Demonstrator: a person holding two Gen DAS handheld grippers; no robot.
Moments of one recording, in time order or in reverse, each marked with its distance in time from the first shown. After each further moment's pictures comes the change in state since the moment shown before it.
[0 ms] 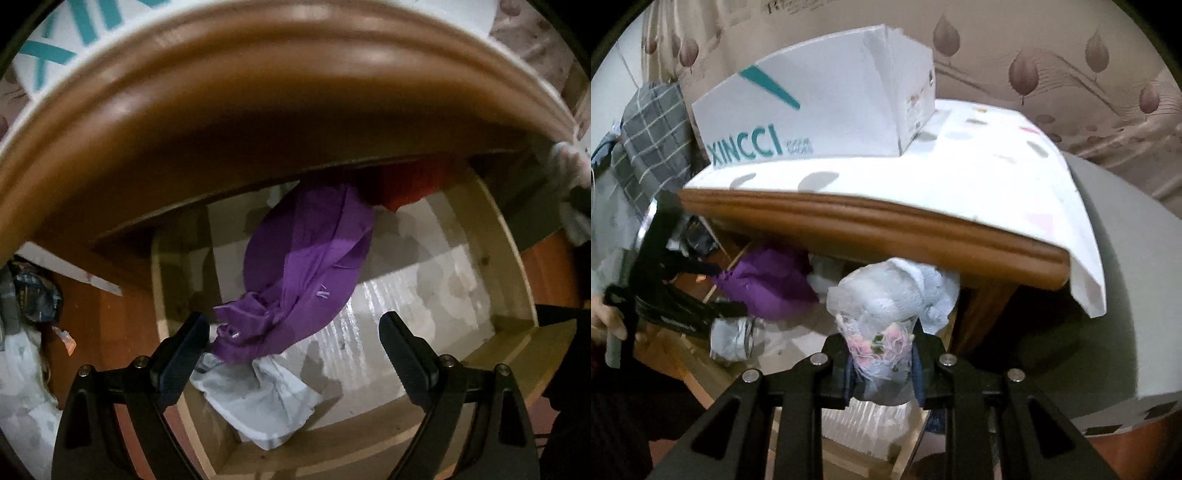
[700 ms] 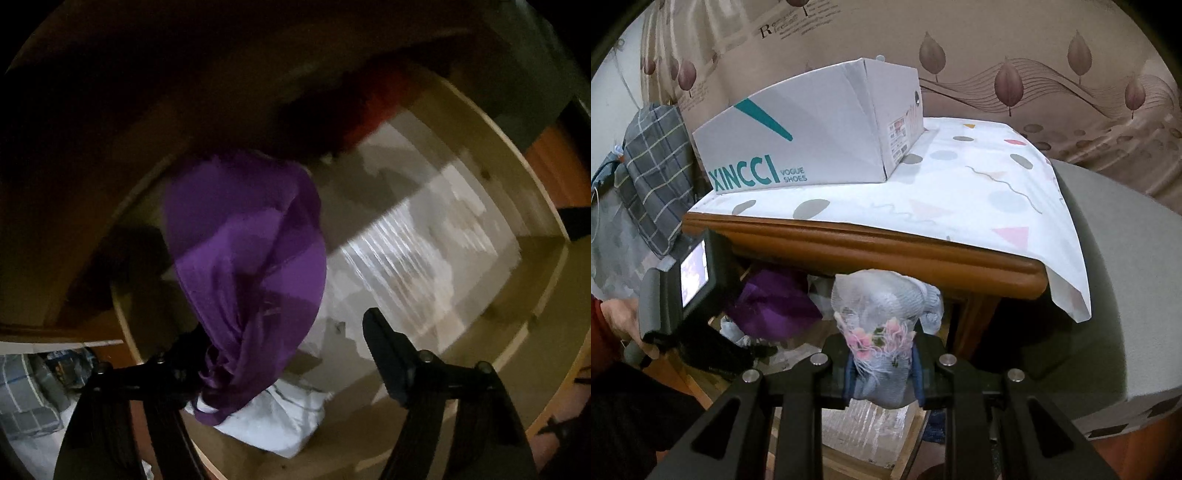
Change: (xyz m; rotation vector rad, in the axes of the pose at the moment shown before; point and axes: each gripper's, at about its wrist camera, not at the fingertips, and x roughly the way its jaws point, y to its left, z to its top) left arm 0.037 -0.056 -0.003 0.354 0.139 0.075; right arm -0.015 -0.013 0.001 0.042 -0.059 0.018
